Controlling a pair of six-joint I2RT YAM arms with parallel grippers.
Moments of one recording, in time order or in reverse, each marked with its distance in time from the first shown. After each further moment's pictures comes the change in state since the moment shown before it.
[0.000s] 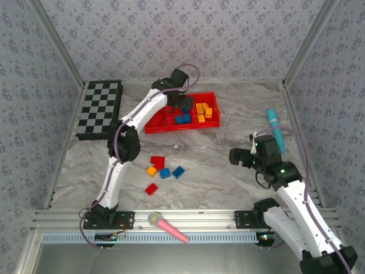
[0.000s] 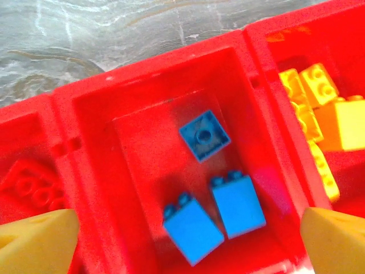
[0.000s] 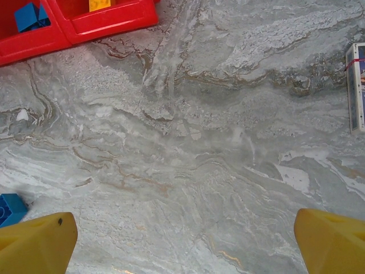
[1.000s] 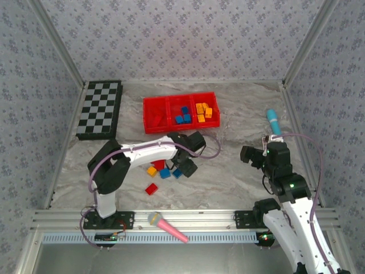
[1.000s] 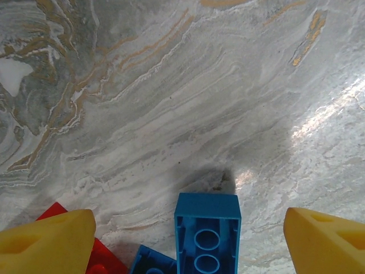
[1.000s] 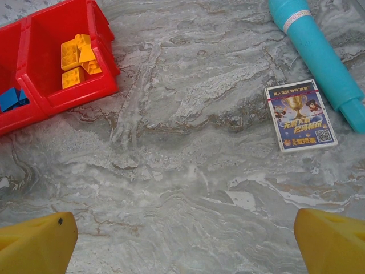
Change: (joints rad) left arm -0.427 -0.410 -0.882 0.066 -0.021 0.126; right arm -0.093 -0.173 -0.015 -0.006 0.119 0.034
